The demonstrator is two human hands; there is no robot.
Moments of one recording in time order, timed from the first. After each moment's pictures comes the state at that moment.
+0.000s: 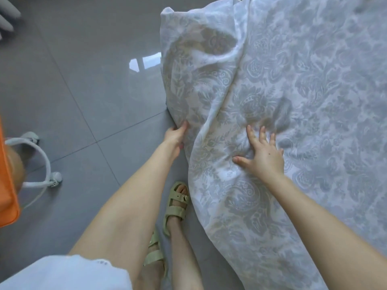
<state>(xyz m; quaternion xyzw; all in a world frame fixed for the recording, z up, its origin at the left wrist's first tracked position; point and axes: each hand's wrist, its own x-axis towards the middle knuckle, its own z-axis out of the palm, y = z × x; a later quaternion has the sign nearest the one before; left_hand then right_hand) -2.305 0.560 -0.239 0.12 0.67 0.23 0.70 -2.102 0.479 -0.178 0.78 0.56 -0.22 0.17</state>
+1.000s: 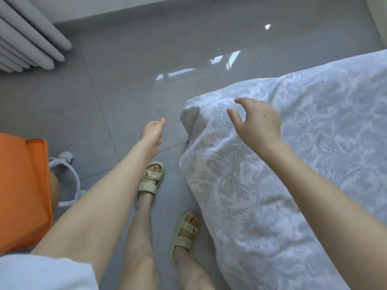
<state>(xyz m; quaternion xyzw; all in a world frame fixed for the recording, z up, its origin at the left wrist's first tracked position) -2.426 0.741 -0.185 0.16 0.74 0.23 0.61 -2.208 0.746 -0.083 0.69 0.71 -0.10 -0.03</state>
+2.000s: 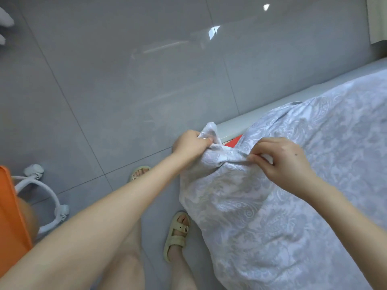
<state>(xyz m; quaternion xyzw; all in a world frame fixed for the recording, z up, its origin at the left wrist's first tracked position) -2.381 0.842 -0.191 0.38 0.63 0.04 0.68 -2.196 0.819 -0.074 0.58 0.78 -0.23 0.04</state>
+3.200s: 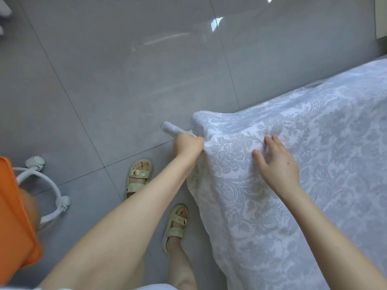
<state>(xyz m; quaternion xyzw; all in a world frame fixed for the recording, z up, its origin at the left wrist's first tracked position) -2.365 0.827 -0.185 0.19 0.72 0.08 0.66 -2.175 0.783 -0.111 0.81 0.53 -0.22 0.16</state>
